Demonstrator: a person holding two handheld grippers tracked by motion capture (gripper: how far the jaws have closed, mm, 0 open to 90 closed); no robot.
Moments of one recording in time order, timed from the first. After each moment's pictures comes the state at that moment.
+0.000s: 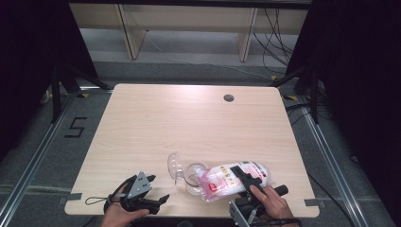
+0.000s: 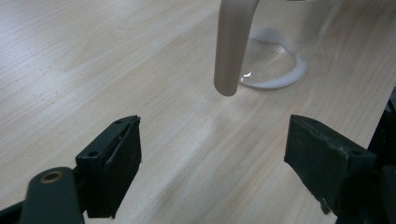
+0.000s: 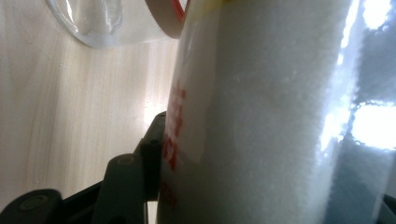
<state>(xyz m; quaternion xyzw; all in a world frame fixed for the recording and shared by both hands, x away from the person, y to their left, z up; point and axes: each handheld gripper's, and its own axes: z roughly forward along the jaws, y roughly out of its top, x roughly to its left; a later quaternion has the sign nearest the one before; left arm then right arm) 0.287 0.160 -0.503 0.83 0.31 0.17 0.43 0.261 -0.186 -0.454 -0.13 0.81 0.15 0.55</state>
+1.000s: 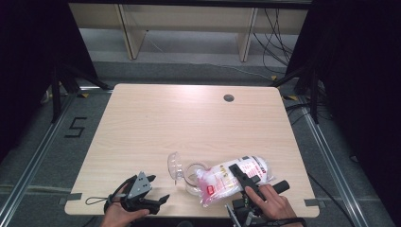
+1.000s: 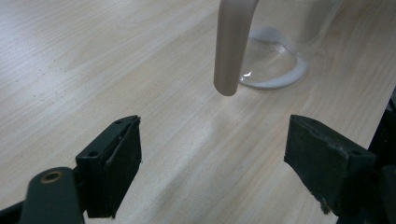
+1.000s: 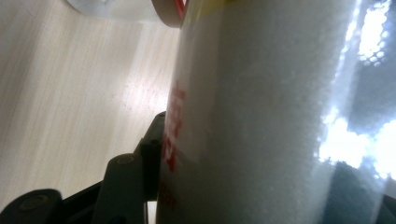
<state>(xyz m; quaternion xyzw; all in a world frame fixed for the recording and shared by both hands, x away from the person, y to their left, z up) 0.287 0.161 -0.503 0.83 0.31 0.16 0.43 0.259 -0.177 -0.441 -0.22 0.78 0.06 0.59</state>
